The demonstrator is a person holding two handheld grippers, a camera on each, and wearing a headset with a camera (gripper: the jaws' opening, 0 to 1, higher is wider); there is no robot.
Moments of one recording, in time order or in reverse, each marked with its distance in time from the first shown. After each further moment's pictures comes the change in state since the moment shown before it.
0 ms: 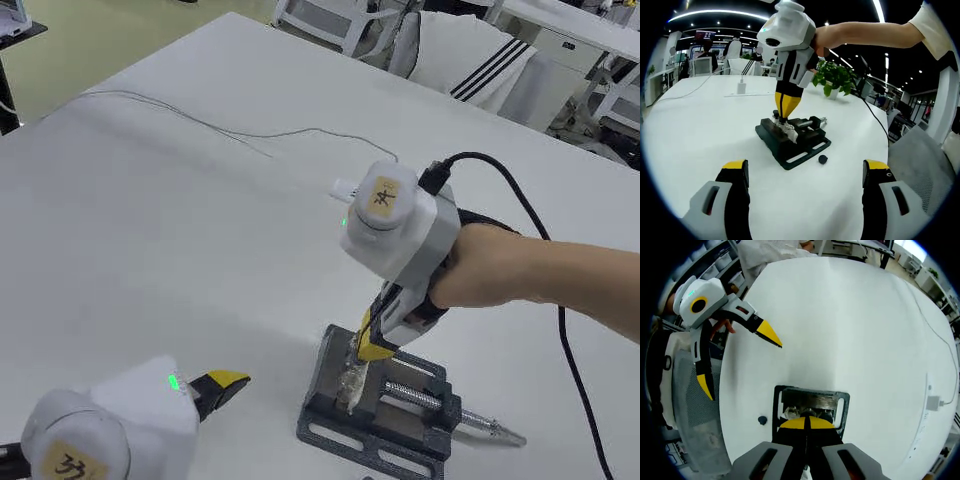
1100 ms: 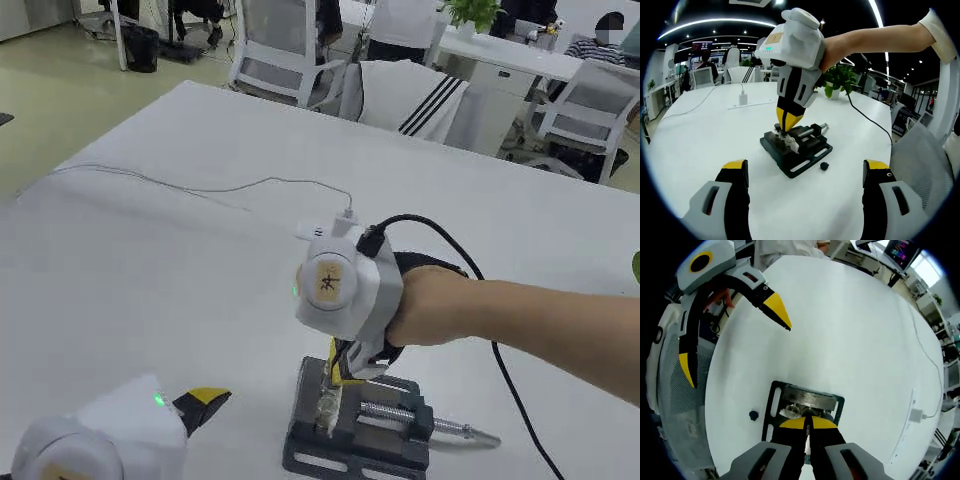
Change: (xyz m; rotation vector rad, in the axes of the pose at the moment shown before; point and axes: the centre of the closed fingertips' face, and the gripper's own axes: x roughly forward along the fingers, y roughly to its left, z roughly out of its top) left arm -0.010 -0.006 0.025 0.081 0.001 0.046; right arm -0.001 0.004 0.000 -0.123 -0.031 -0.153
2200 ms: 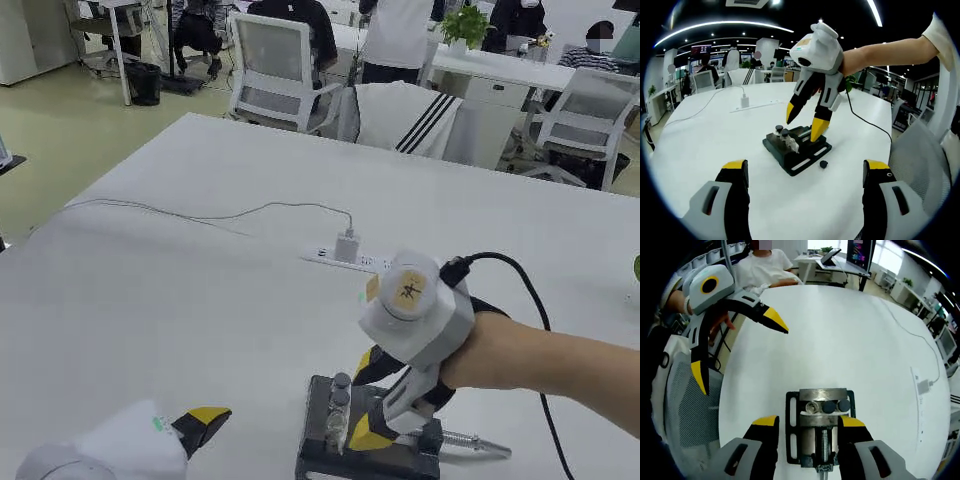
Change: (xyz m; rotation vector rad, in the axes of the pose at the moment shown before) left arm -0.016 -0.003 0.005 0.036 0.012 0.016; right arm -0.014 0.033 -0.009 0.237 -0.251 -0.016
